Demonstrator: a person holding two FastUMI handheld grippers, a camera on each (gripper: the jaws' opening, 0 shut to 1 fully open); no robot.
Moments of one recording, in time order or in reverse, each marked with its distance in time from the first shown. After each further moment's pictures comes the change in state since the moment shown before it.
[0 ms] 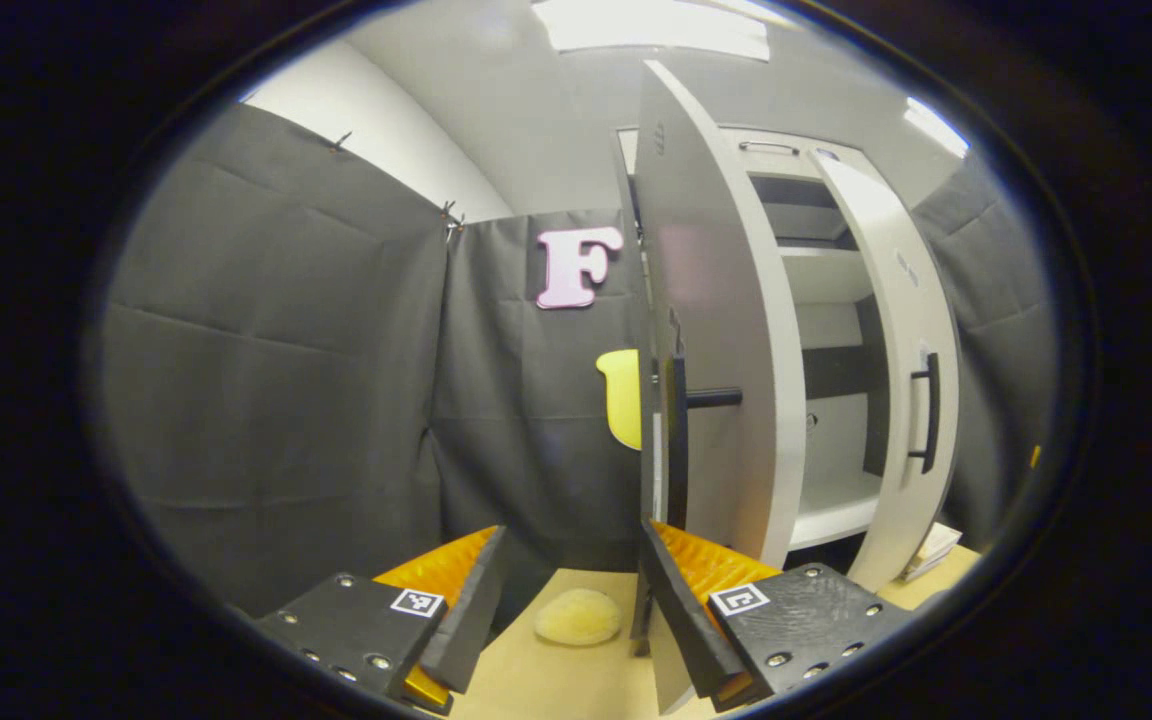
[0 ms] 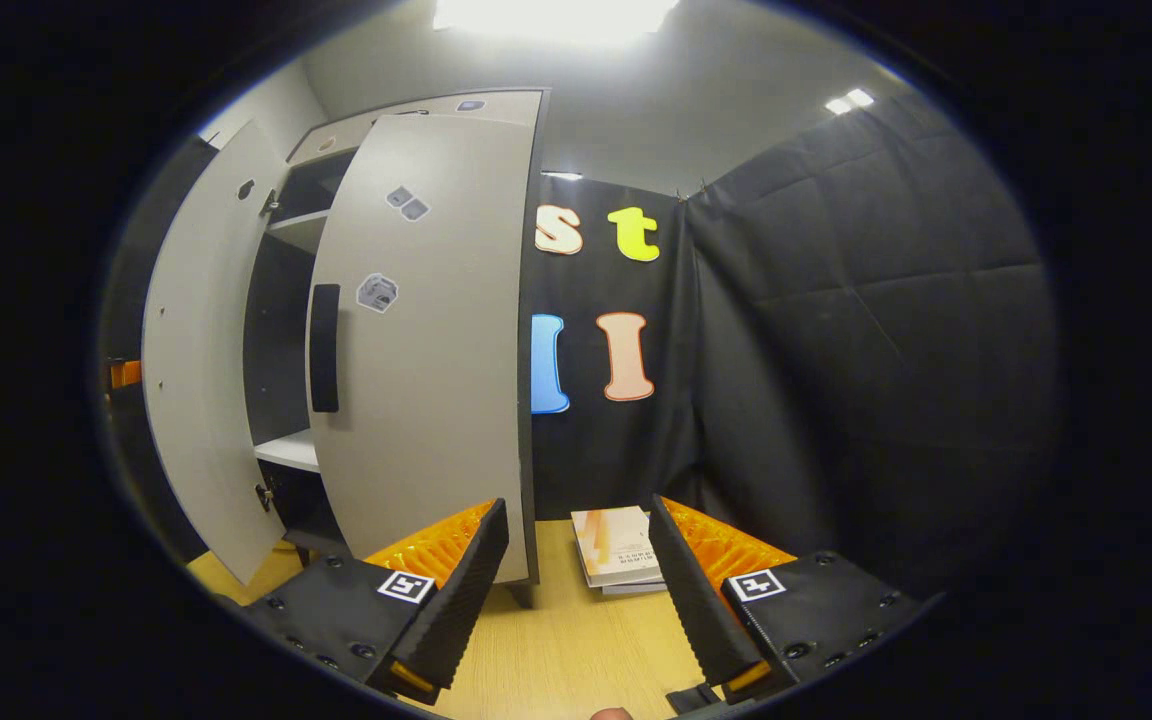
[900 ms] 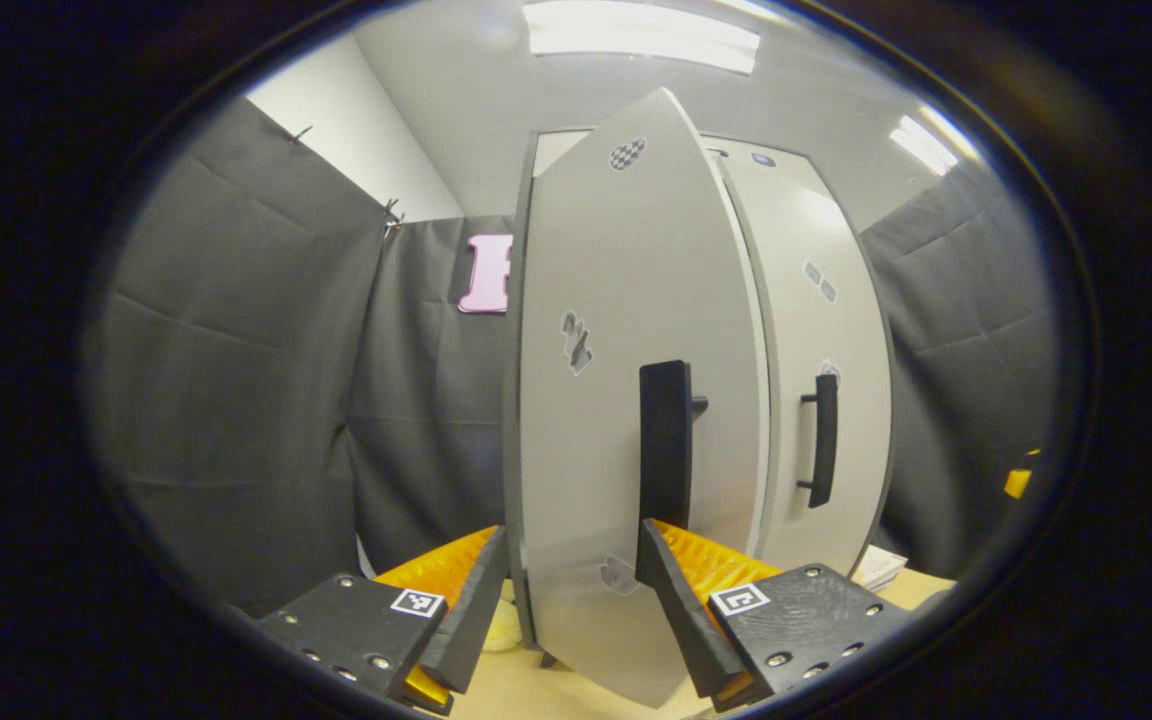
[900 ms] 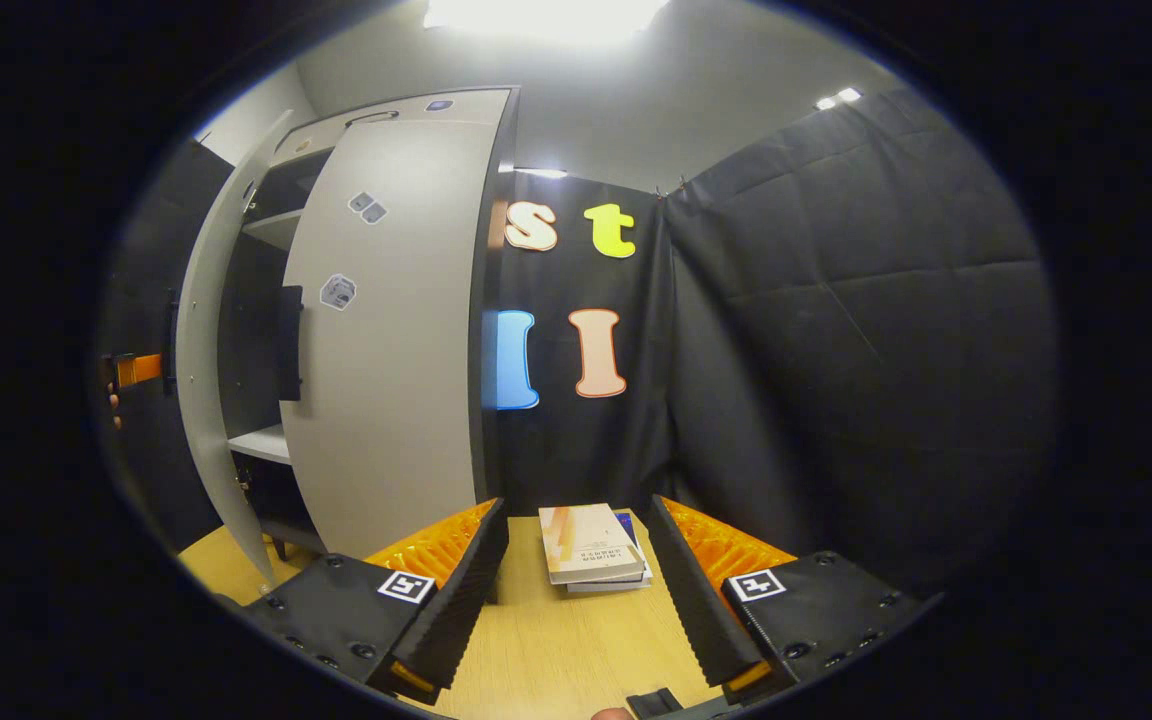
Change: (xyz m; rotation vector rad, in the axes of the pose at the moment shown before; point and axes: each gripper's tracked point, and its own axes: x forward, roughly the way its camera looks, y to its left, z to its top) left arm 0.005 -0.126 0.006 -0.063 -0.037 -0.167; right arm -0.001 -0.056 -0.003 -0.006 0.011 -0.059
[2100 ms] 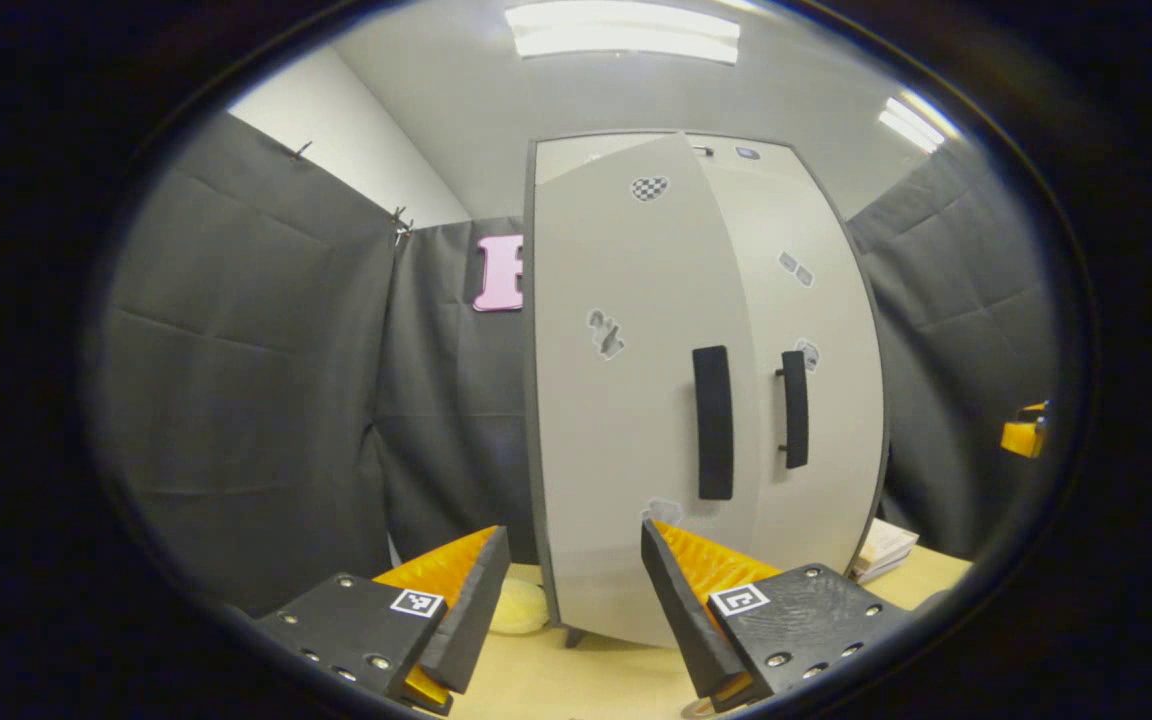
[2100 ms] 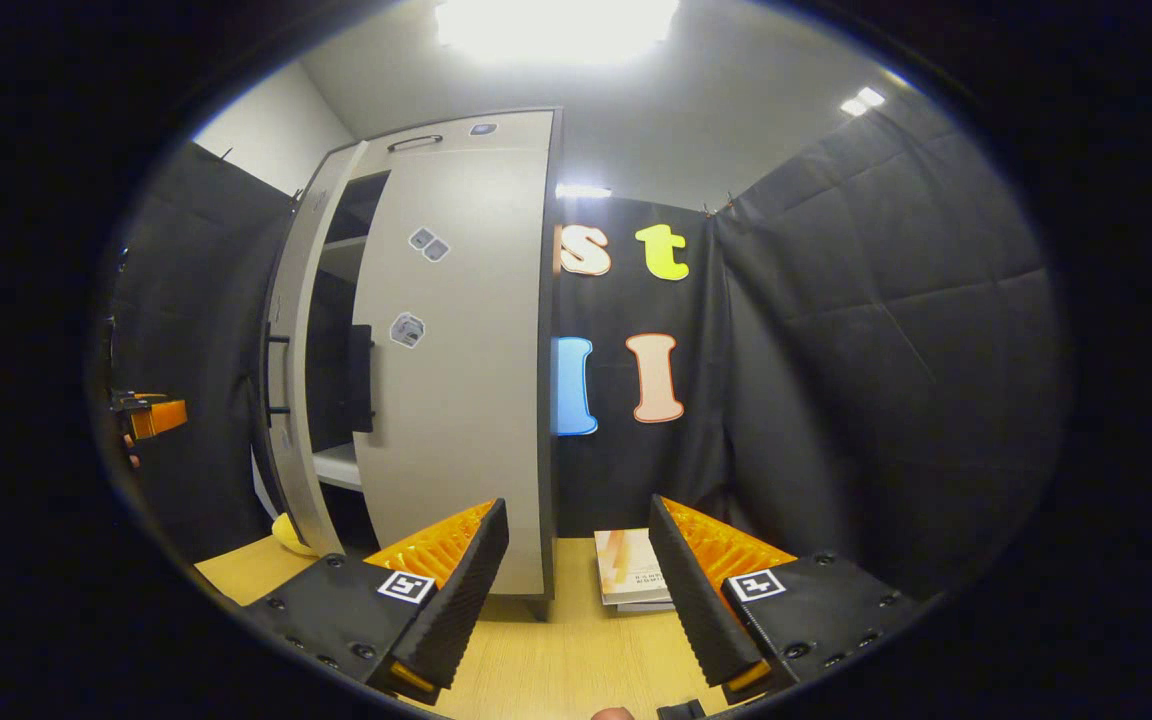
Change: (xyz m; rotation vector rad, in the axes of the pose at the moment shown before) left arm -0.079 0.022 -0.013 0.076 0.043 0.065; right arm -0.015 0.051 0.032 0.002 -0.063 0.175
